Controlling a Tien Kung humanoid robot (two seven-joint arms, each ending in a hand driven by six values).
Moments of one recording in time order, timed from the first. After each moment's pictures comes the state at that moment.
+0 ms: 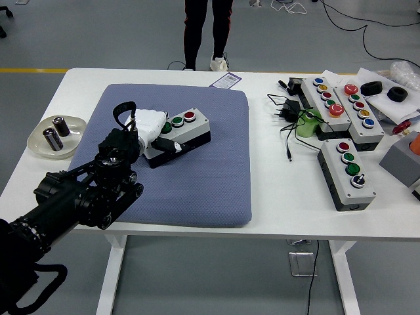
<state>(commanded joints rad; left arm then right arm) -0.88 0.02 -0.71 -0.60 2.17 0.09 0.25 0.13 -0.12 1.20 0.18 -1.38 -0.20 -0.21</state>
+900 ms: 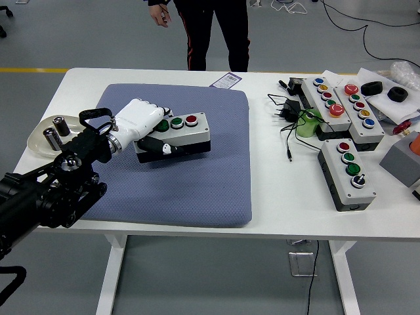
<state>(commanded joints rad) -0.84 0.20 -0.63 -0.66 2.13 0.37 -0.17 0.12 -0.11 1.21 0.18 -1.39 -0.20 -0.21</state>
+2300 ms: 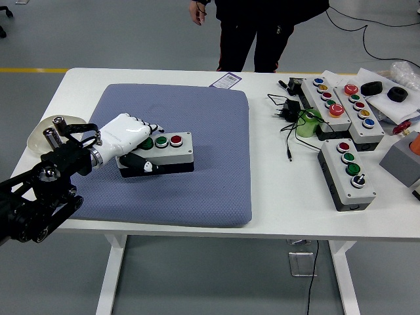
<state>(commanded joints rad) -0.76 0.32 -0.64 -0.81 2.22 0.26 -0.14 0.13 -0.11 1.21 0.18 -1.38 -0.20 -0.21</state>
